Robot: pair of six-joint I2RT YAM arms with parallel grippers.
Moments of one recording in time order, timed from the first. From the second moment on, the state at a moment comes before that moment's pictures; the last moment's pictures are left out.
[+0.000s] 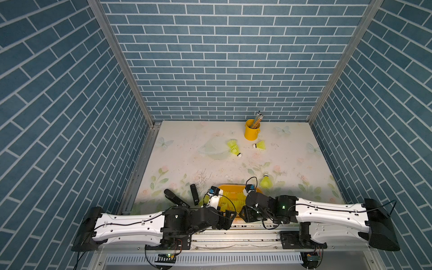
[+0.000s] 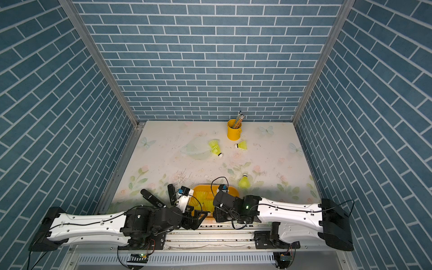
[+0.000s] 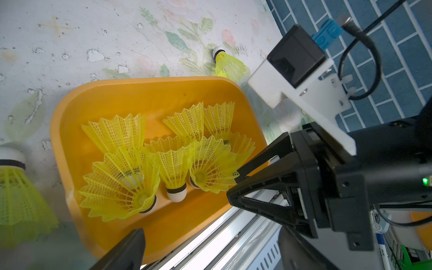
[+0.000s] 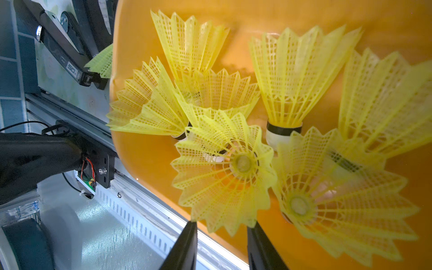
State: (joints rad) left arm -1.47 0.81 0.52 -0.40 -0.35 -1.02; right arm 1.32 1.15 0.69 -0.55 -0.02 1.05
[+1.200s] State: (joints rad) left arm -0.69 0.97 0.81 -0.45 0.02 -0.84; right arm 0.73 1.31 1.20 -0.81 0.02 0.52
